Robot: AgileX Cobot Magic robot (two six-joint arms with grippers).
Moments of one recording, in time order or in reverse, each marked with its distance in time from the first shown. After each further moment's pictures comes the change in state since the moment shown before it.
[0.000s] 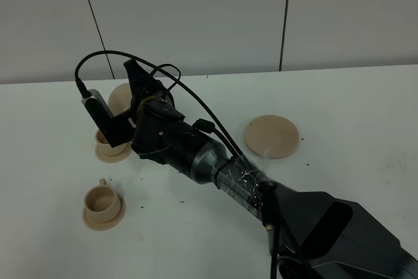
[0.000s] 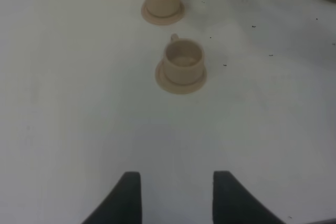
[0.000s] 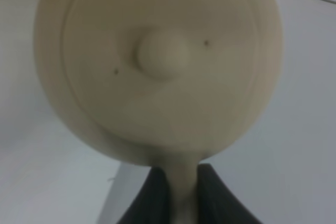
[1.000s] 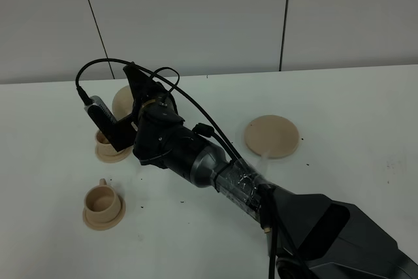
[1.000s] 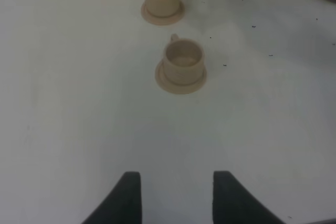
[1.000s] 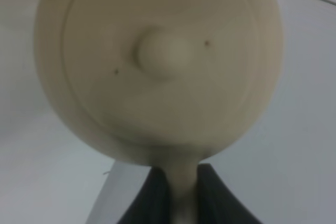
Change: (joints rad) left arm 0.000 0.000 0.000 0.000 0.000 0.000; right arm 0.005 0.019 0.000 -0.051 -0.003 -0.023
